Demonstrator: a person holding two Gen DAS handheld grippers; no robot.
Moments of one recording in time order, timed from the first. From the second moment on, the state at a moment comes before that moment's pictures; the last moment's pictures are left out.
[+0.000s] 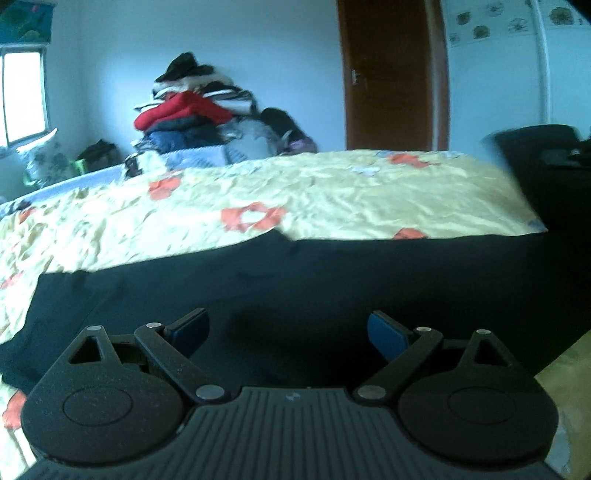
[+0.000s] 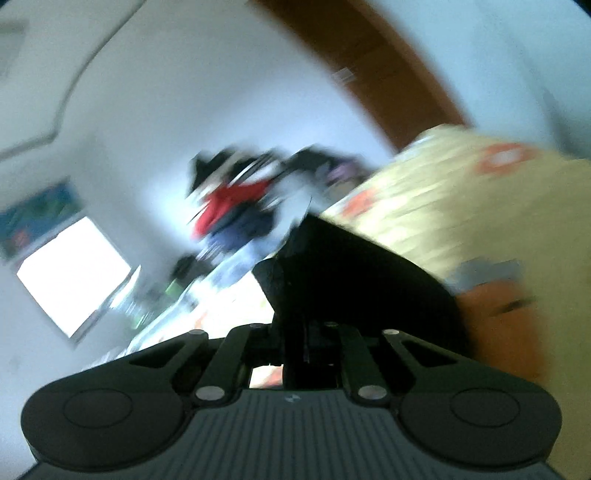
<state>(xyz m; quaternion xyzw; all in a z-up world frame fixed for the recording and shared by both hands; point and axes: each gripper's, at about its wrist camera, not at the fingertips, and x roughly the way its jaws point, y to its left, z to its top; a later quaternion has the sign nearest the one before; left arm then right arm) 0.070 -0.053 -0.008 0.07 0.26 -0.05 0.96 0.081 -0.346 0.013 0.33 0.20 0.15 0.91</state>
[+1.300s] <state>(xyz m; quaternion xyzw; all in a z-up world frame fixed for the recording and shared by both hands) 0.167 -0.104 -0.018 0.03 0.36 -0.16 0.92 0.107 -0.257 -0.015 -0.06 0.35 0.14 0.92</state>
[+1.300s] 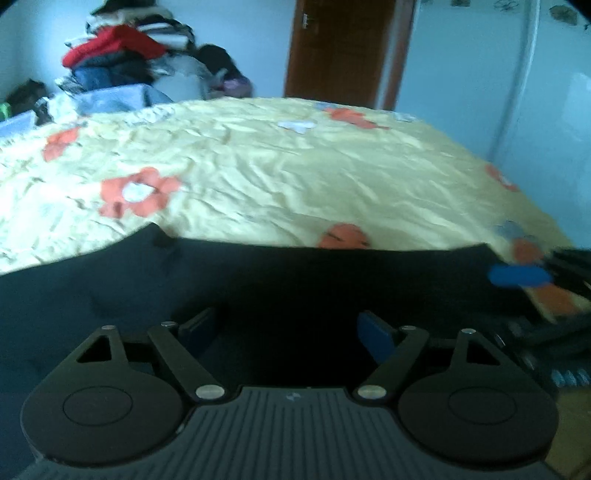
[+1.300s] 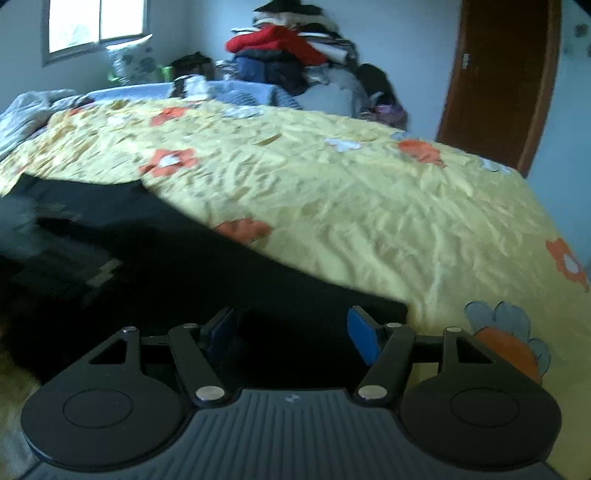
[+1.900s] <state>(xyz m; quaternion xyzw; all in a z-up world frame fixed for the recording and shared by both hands) 0.125 -0.046 -0.015 0.08 0.32 -0.03 0.94 0.089 -0.184 -0.022 -0.05 0.35 0.19 0.92</state>
